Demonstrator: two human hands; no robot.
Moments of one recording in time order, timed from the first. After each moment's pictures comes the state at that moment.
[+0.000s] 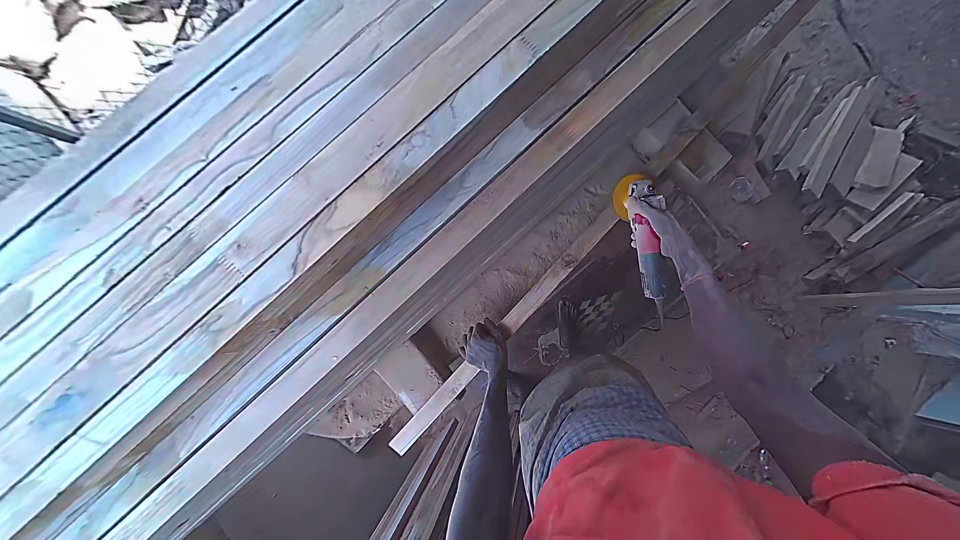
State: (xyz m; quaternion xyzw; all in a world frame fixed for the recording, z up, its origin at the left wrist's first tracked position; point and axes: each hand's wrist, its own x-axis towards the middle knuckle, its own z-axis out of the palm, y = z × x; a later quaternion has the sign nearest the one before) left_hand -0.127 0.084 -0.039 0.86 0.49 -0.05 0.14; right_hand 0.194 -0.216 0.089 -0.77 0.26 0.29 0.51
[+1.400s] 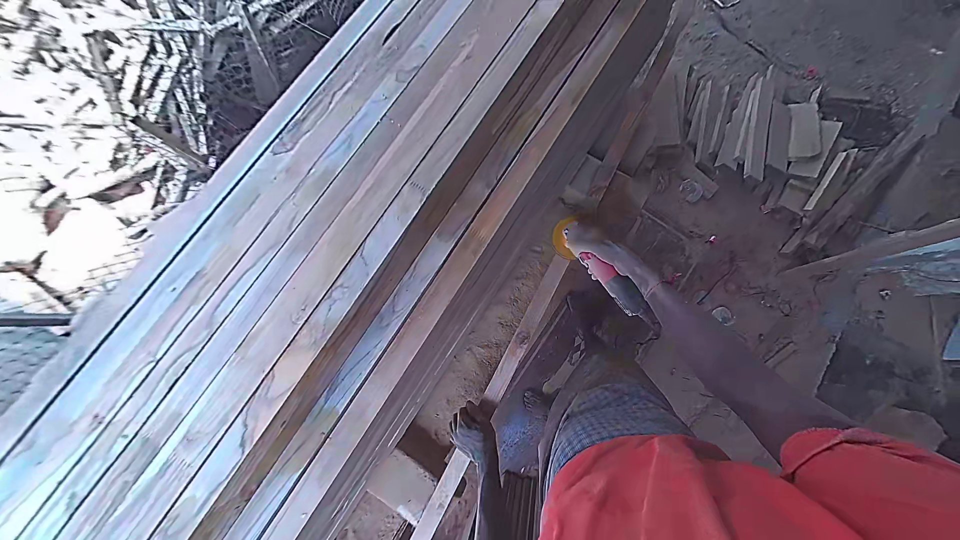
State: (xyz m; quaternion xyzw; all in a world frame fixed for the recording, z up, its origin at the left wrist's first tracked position) left_hand -0.122 0.075 -0.028 0.90 0.40 0.03 0.18; right_hand 0.255 -0.255 0.101 -0.76 0.20 0.37 0.50
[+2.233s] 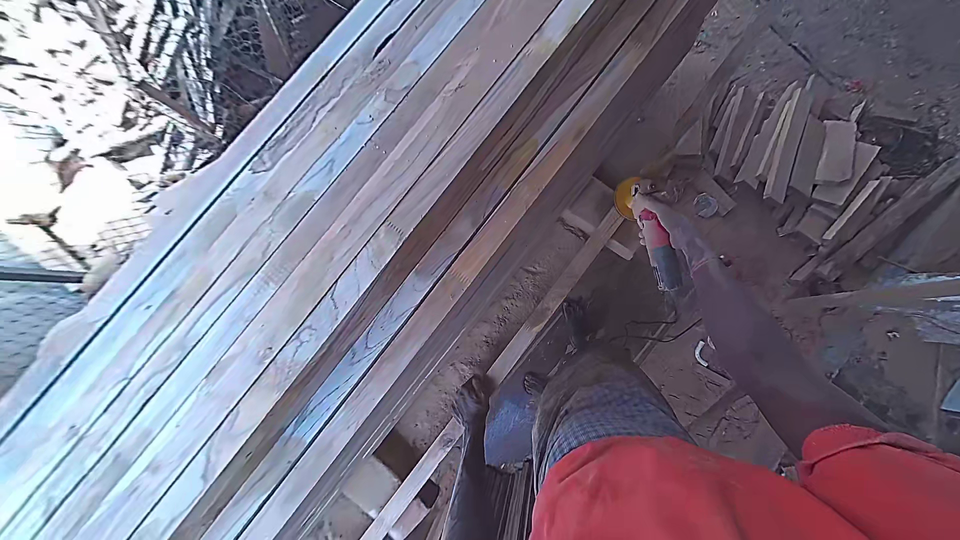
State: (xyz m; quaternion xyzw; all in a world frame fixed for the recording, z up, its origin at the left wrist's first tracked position) left_hand -0.005 0.038 -0.024 0.88 0.37 -0.22 0.18; right_hand 0.414 -0.396 0.112 -0.75 0.30 0.27 0.53
